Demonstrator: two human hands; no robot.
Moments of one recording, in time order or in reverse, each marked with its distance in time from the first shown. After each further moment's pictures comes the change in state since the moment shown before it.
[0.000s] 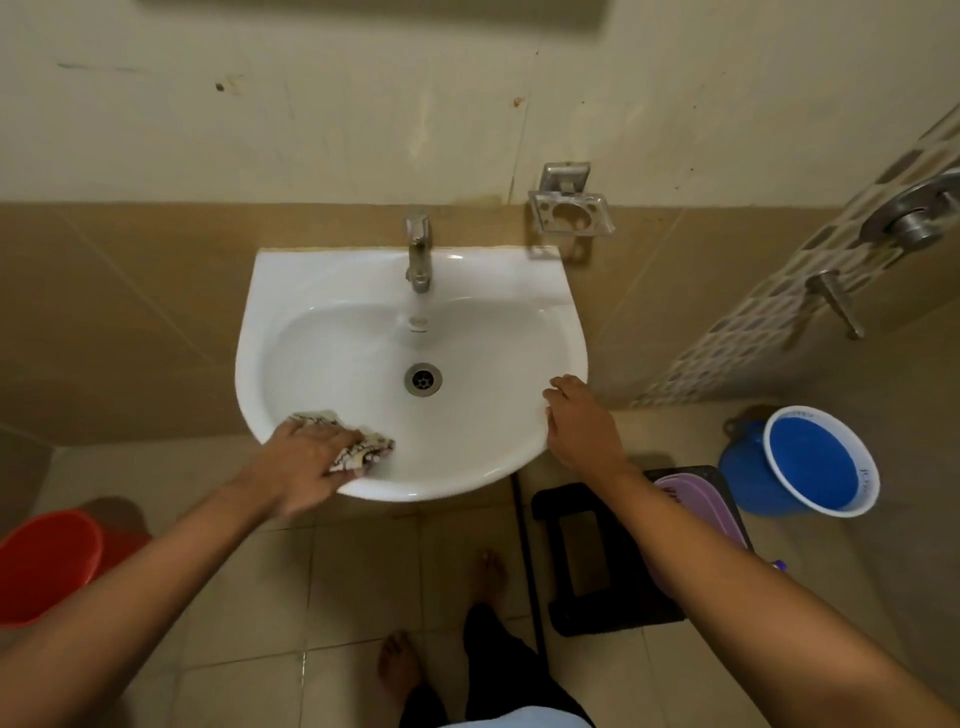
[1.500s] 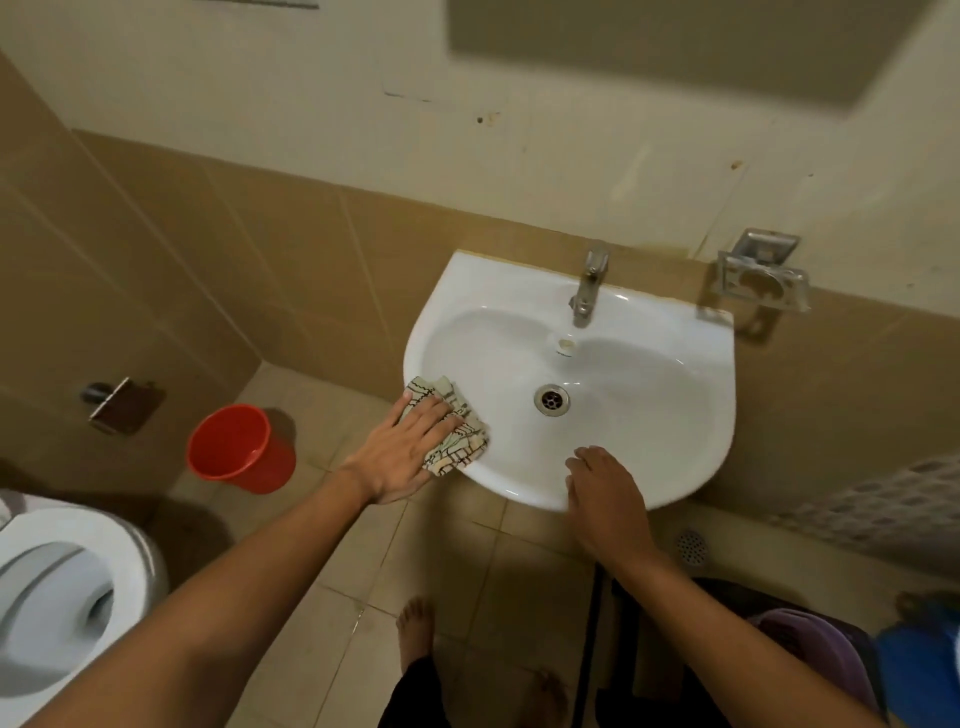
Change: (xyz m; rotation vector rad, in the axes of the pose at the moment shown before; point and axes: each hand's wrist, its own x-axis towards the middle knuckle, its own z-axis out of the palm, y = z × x) left_hand -0.051 0.005 0.041 0.139 0.264 -0.112; right_hand -0.020 -0.087 0.019 0.026 -0.058 -0.353
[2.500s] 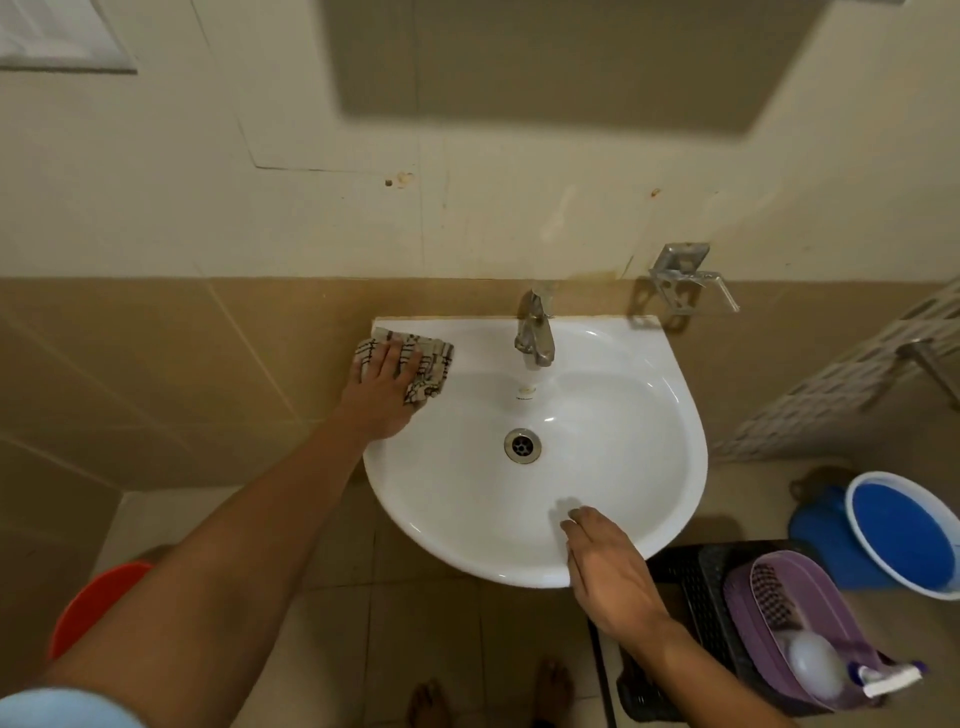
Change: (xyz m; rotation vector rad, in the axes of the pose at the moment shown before) left_hand 0.199 -0.134 -0.021 -0.118 -0.025 -0.095; right_hand 0.005 -0.051 0.024 -0.043 0.046 0.225
